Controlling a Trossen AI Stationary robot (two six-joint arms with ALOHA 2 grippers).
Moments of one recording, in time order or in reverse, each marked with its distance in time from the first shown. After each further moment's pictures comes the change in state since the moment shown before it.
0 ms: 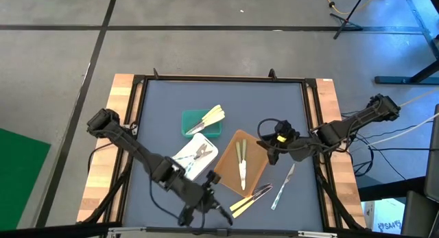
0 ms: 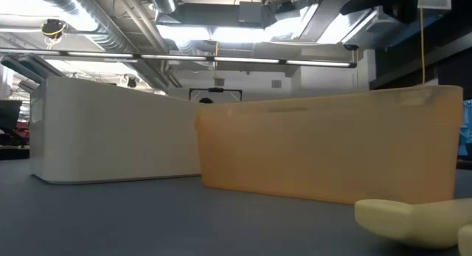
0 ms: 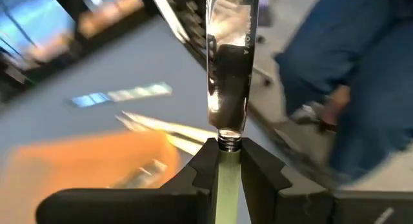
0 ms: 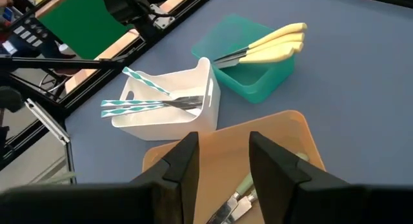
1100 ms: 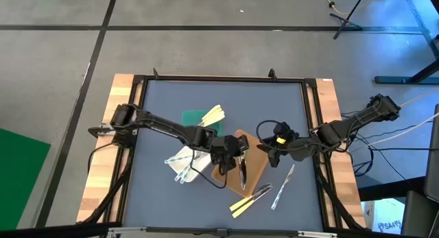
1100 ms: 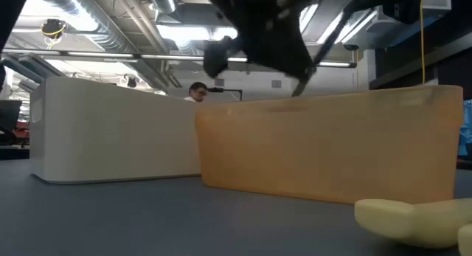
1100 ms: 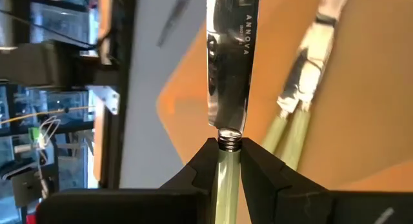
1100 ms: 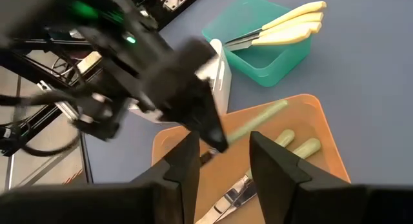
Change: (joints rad) left arm 0.409 0.180 0.000 0.065 -0.036 1.083; right arm 0.000 -0.001 0.000 -0.003 -0.080 -0.001
